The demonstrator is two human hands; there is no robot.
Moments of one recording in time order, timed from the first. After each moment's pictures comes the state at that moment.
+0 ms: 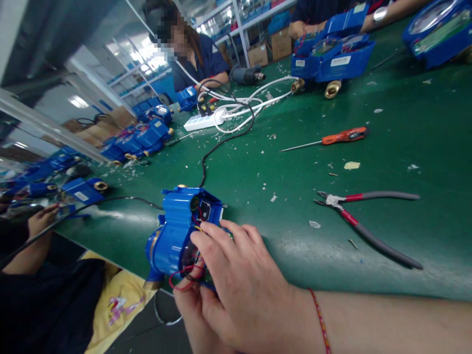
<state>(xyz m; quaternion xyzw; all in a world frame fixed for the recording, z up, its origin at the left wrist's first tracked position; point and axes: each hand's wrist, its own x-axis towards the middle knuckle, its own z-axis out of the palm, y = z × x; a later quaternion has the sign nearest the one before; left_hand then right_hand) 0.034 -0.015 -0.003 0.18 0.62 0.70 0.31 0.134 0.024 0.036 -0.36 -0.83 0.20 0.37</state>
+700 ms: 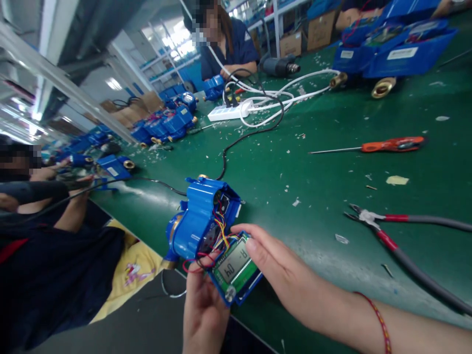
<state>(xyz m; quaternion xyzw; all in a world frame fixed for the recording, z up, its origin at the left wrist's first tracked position) 0.017 -0.035 -0.018 0.34 0.41 0.73 0.42 0.165 0.047 0.022 -0.33 -0.59 0.69 0.28</state>
